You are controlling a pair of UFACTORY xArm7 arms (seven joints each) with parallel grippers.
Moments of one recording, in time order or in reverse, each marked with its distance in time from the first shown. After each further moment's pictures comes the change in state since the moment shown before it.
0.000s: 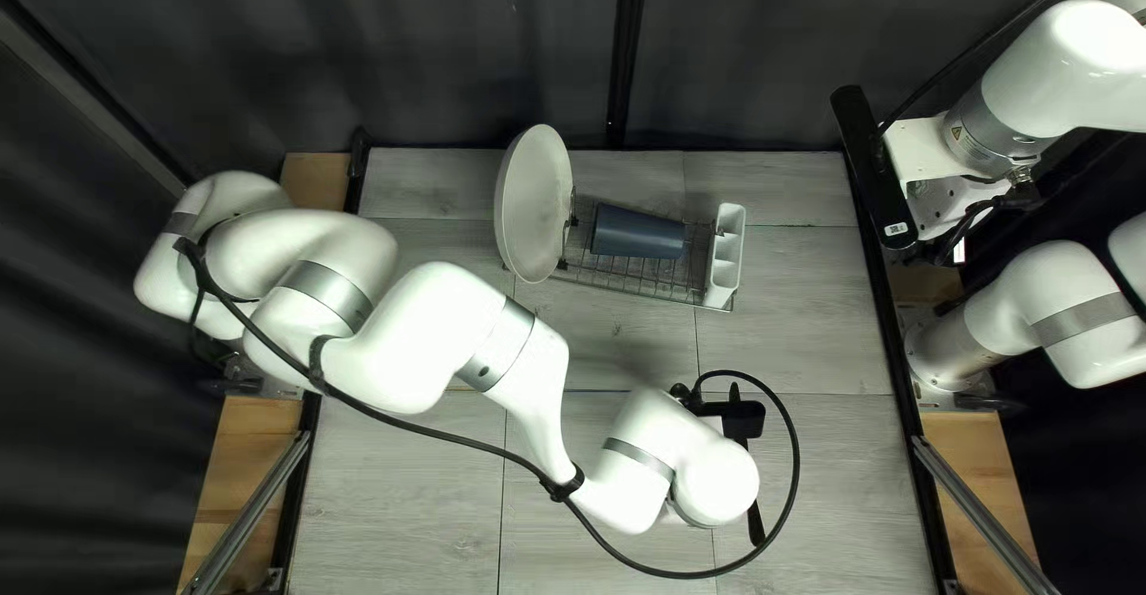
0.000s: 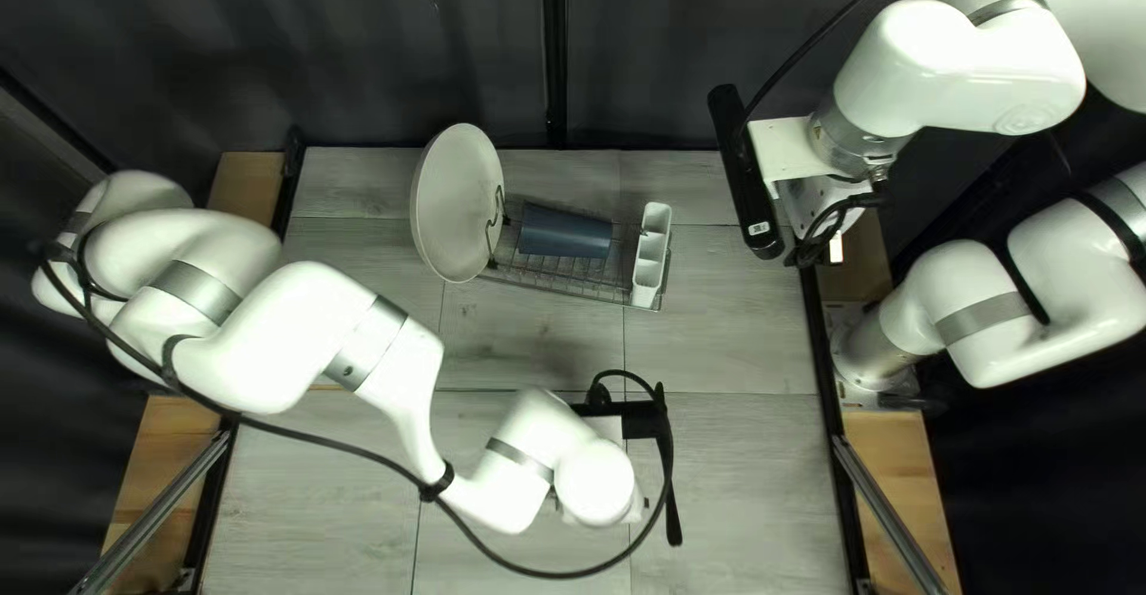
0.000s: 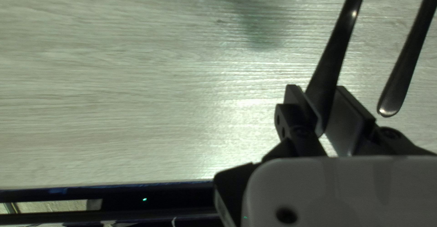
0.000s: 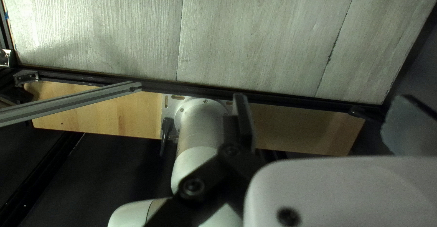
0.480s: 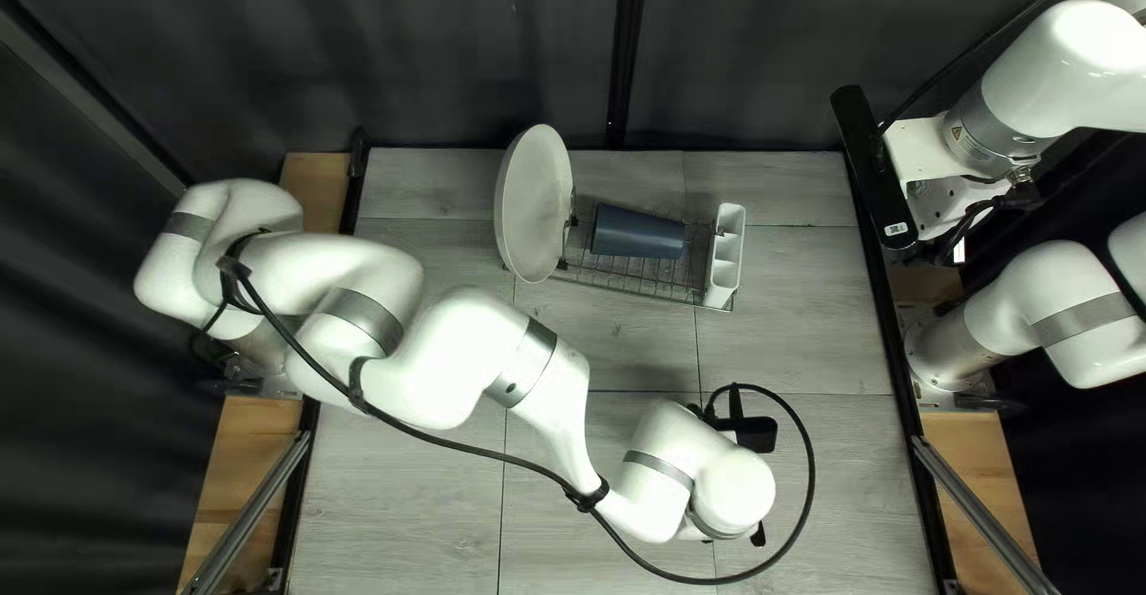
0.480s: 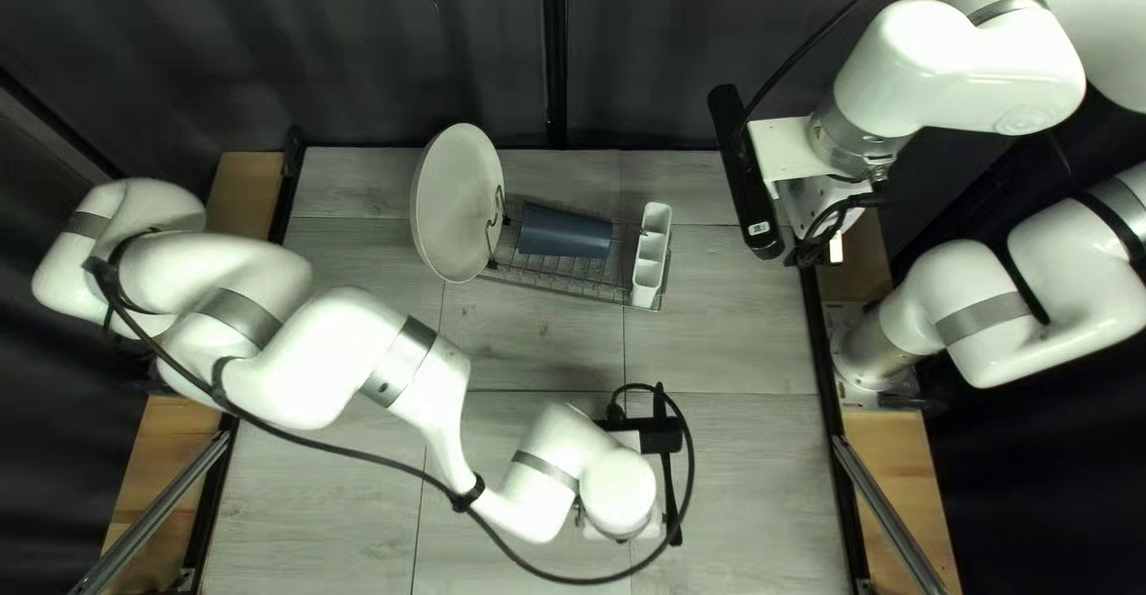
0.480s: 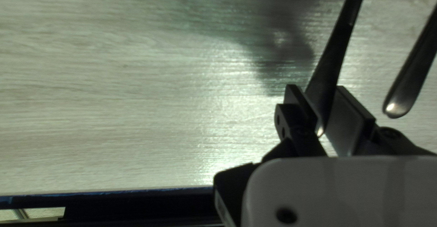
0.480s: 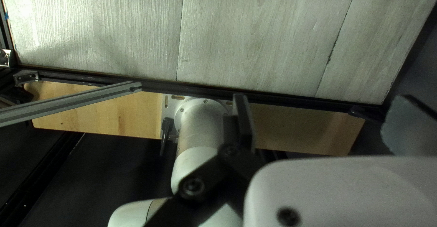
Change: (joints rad) left arm -0.025 0.181 -0.021 0.260 -0.018 0.077 0.051; right arm 0.000 0.000 0.000 0.000 0.000 0.000 0.000
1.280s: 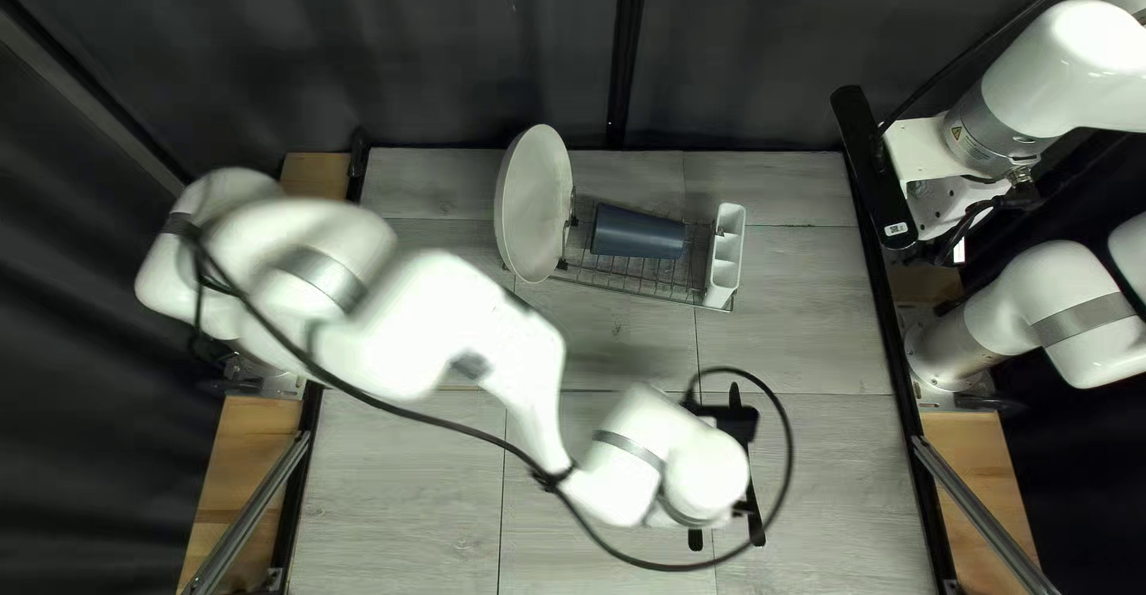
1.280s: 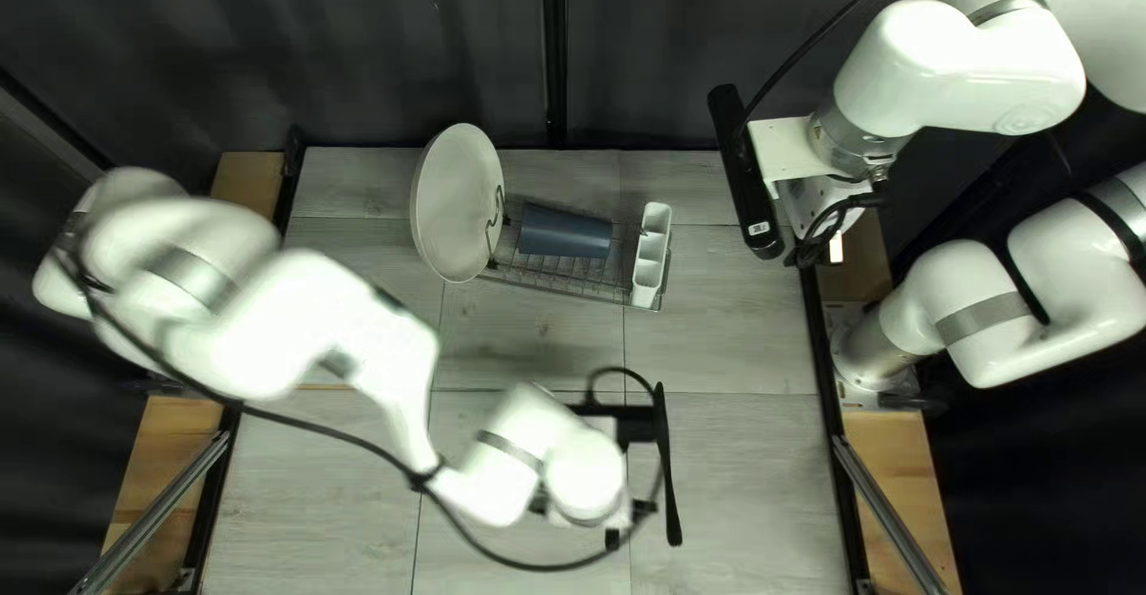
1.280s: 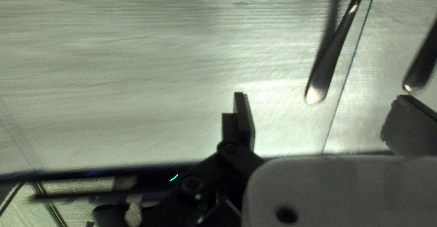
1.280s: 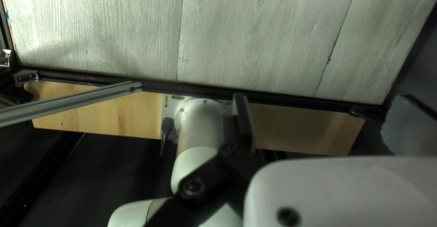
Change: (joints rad) left arm 0.107 -0.637 -0.046 -0.730 -0.033 -0.134 0.014; right arm 0.000 0.000 0.000 0.000 0.000 0.000 0.000
